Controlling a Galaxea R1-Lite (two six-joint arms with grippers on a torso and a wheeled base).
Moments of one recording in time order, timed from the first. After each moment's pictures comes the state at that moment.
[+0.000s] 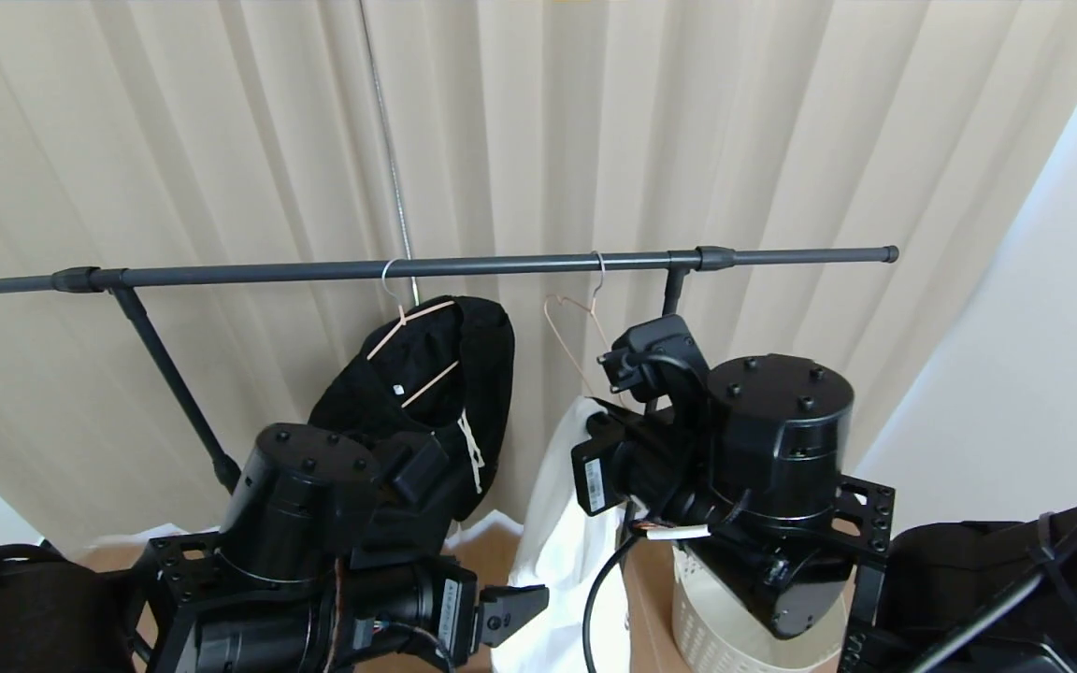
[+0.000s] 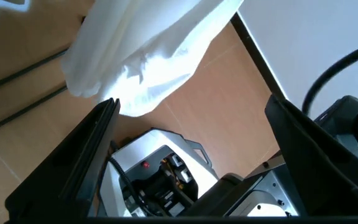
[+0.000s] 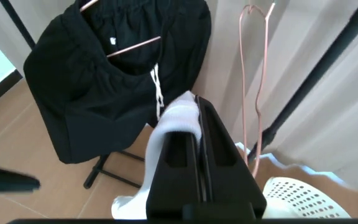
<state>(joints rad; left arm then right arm) -0.73 1.65 -0.58 -0.42 -0.12 -0.38 0.91 1.88 -0.85 -0.82 -0.46 0.08</state>
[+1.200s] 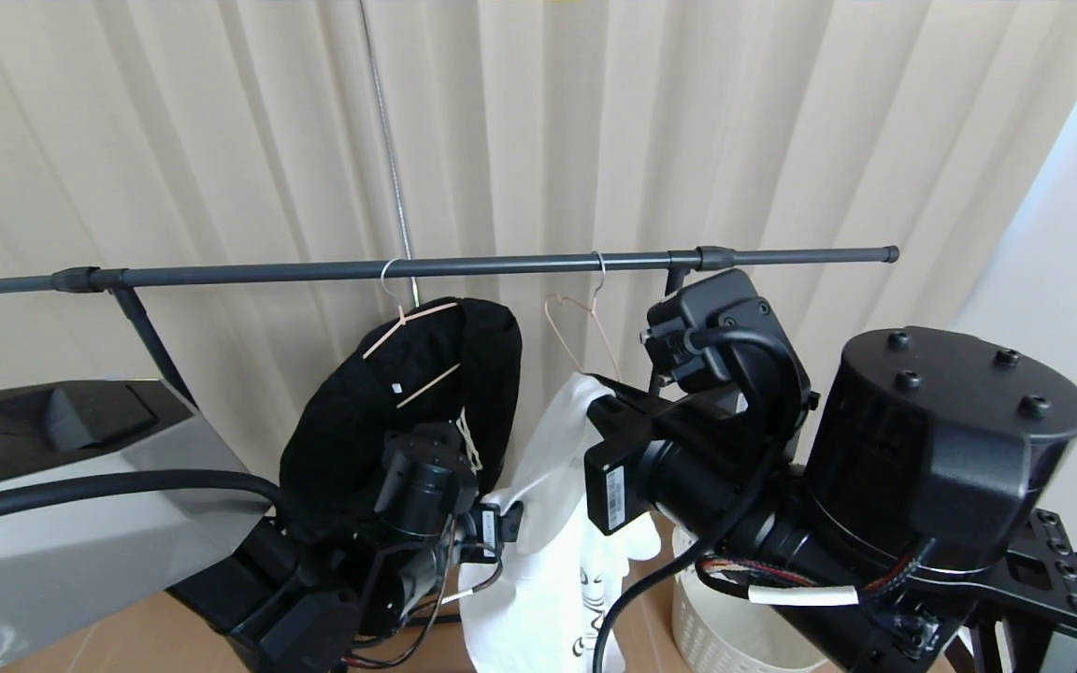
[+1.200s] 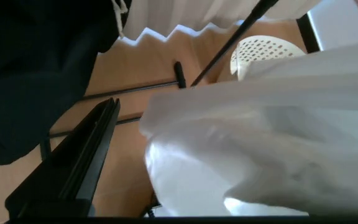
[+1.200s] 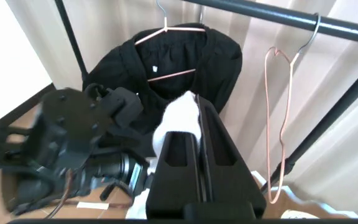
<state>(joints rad) -0.63 2.11 -0.70 -0.77 0.29 -0.39 1.00 1.72 -0.80 -0.82 -0.46 0.01</state>
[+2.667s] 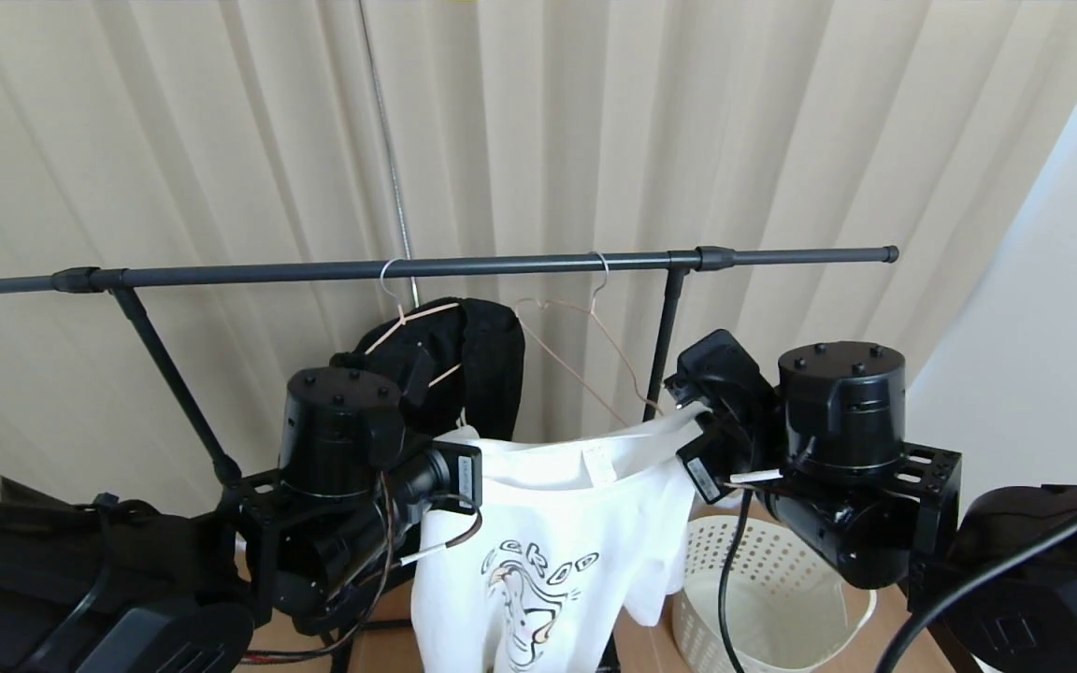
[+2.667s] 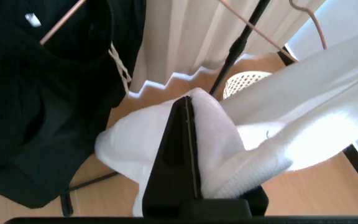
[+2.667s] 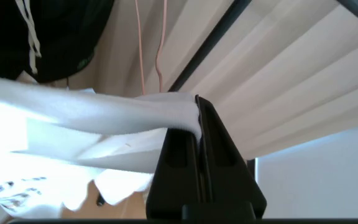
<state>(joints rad) -0.66 1.81 -0.68 -0.76 0.29 -0.19 0.68 1.81 -0.76 -0.66 -0.53 -0.28</state>
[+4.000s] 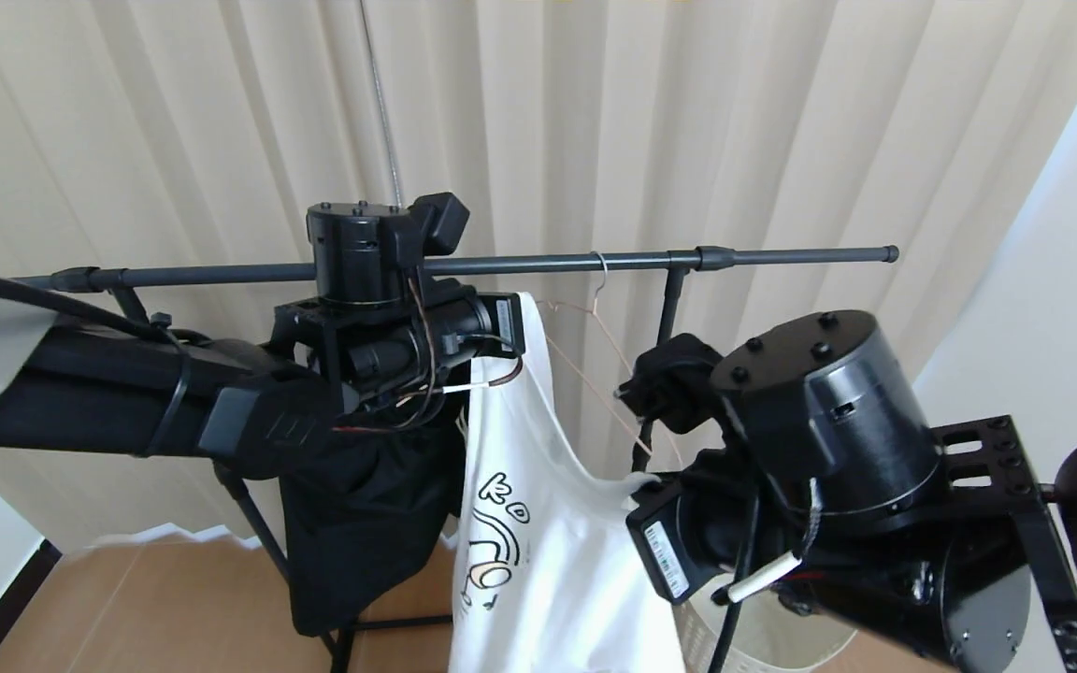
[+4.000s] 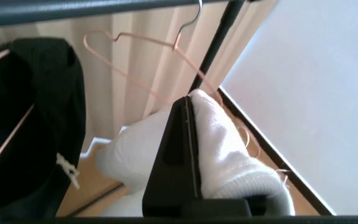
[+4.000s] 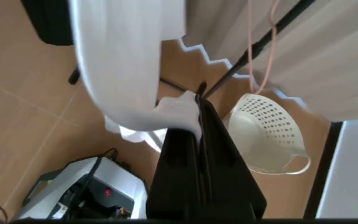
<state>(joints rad) -0.54 1.95 -1.21 -0.58 -0.08 -0.19 0.98 1.69 -1.06 0.08 -0.44 0.22</state>
